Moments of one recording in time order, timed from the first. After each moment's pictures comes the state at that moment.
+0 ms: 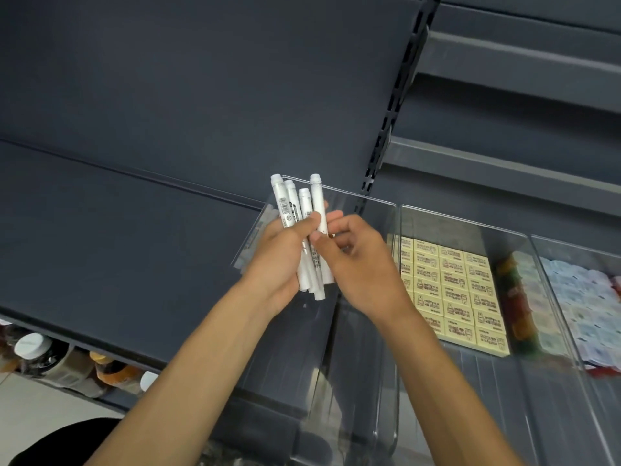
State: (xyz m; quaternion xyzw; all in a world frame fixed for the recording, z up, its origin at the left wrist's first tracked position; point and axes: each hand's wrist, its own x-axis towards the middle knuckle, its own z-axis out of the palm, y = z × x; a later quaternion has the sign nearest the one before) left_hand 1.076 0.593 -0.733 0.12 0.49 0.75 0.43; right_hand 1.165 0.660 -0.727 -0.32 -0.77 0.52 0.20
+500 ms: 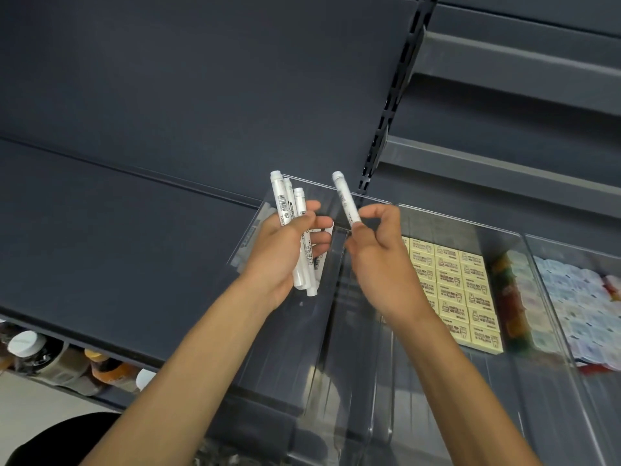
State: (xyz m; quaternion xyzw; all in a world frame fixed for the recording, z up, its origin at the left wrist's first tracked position) left_hand 1.074 0.598 -0.737 0.12 0.54 0.74 0.37; right_hand 1.180 0.667 -0.717 -0.32 -0.72 0.56 0.24
